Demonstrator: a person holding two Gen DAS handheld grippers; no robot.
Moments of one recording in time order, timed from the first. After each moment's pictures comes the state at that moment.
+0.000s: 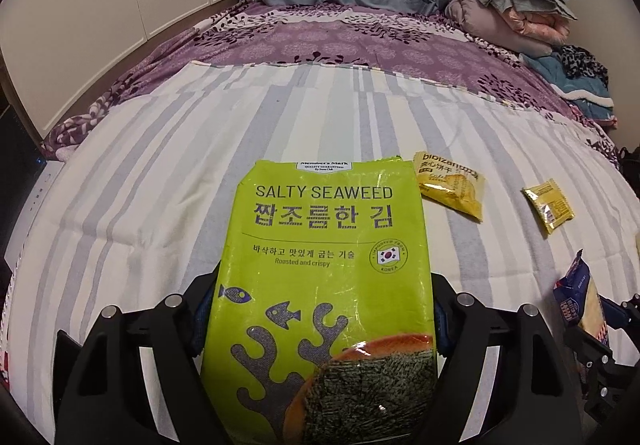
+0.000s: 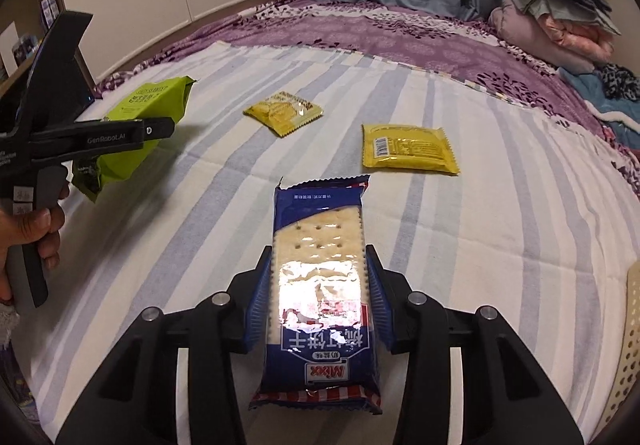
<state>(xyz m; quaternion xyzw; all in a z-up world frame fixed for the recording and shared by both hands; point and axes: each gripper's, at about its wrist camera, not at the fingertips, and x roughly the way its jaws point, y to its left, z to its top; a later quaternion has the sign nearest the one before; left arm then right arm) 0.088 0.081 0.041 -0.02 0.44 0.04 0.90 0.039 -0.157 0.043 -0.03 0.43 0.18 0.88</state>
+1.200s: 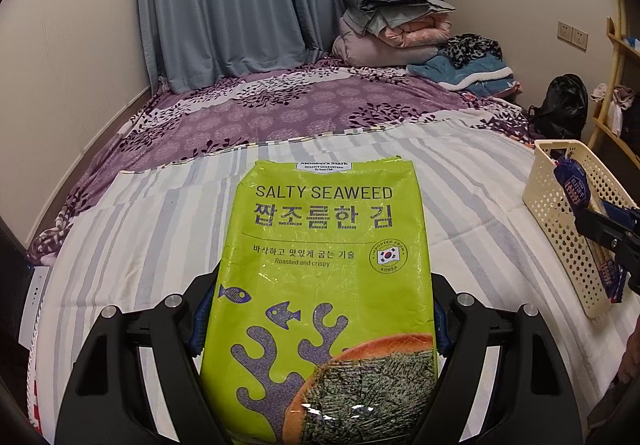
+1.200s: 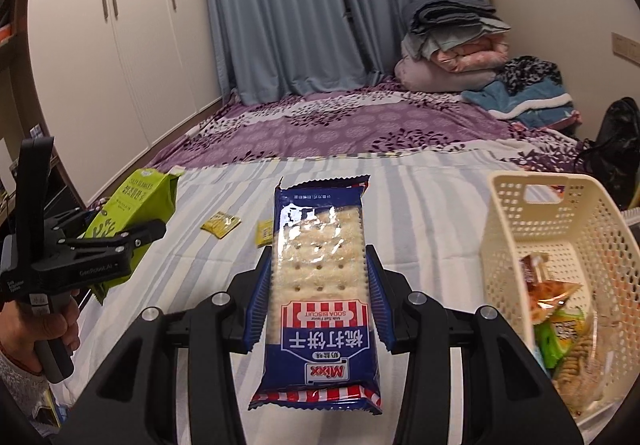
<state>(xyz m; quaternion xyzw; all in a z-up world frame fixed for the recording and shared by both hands) 0.002 -0.070 0.145 0.07 0.35 -0.10 0.93 -0.053 -0.313 0.149 0.08 0.30 0.07 0.95</state>
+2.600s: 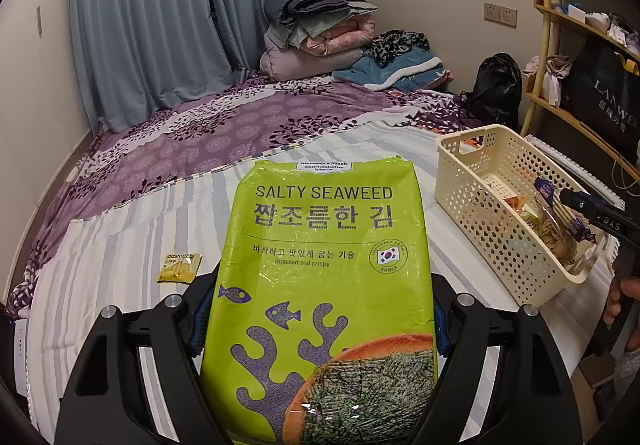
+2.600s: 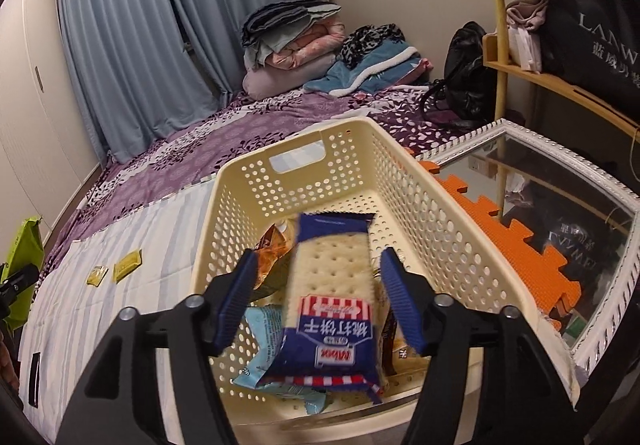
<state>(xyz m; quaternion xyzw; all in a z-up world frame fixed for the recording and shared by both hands) -0.029 -0.156 0.171 0.11 0.33 -0.21 0.92 -0.123 -0.496 0.117 0.18 0.29 -0.15 0.93</state>
